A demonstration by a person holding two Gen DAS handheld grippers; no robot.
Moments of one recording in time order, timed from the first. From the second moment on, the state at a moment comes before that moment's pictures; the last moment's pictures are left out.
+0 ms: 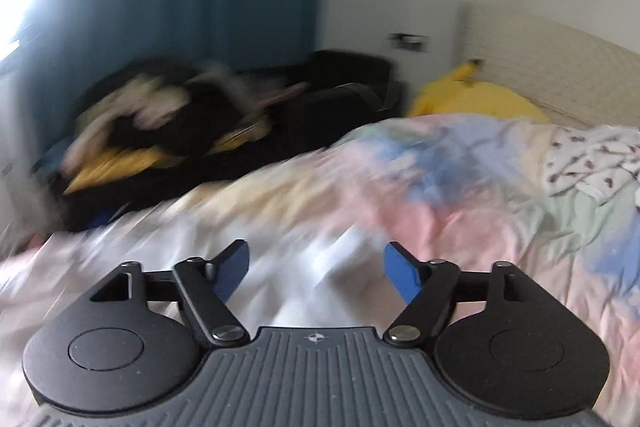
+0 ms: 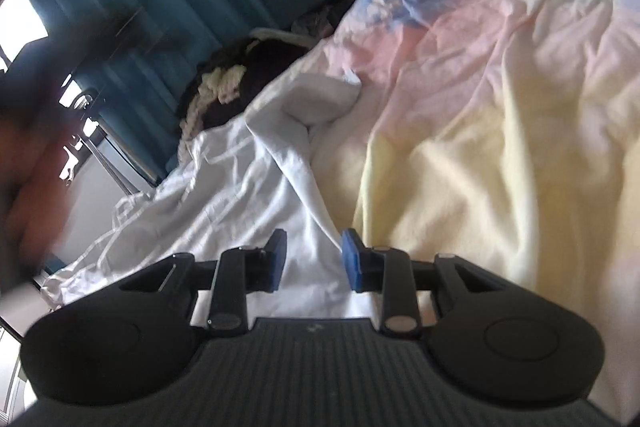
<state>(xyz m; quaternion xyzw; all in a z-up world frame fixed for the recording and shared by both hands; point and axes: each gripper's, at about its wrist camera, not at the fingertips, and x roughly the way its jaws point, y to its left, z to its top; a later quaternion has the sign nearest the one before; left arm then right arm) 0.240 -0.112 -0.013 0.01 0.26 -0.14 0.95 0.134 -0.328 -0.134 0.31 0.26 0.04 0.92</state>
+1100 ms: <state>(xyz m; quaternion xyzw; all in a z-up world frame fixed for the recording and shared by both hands) 0.154 0.059 -0.076 -0.22 0.35 -0.06 0.91 0.388 -0.365 -0.140 0.33 0.26 -0.10 0.90</state>
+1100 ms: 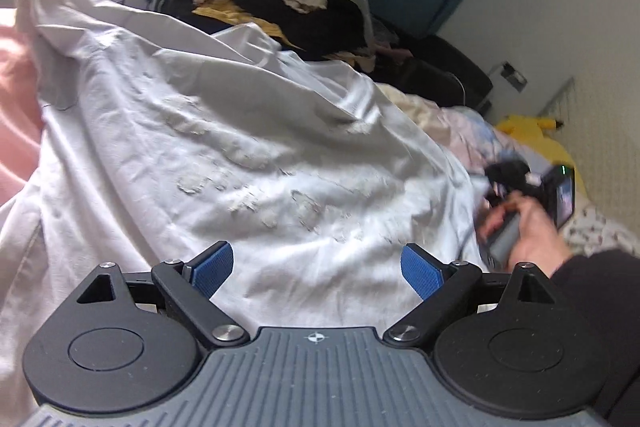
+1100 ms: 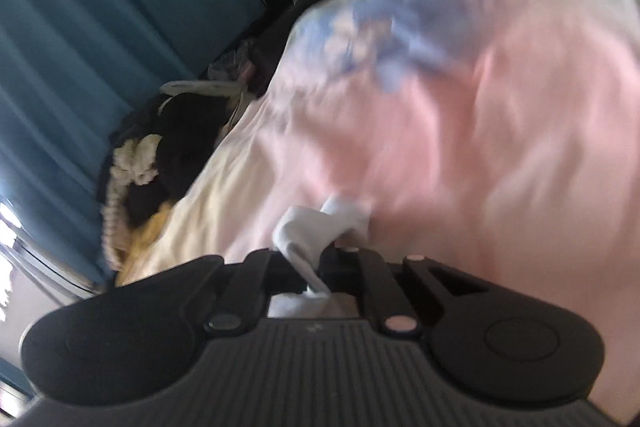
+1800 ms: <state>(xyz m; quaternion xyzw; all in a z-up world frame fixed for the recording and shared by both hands) 0.144 0.102 -0.051 -0.25 0.29 0.01 0.92 0.384 -0.163 -0.064 -0.01 0.22 0.11 0.97</state>
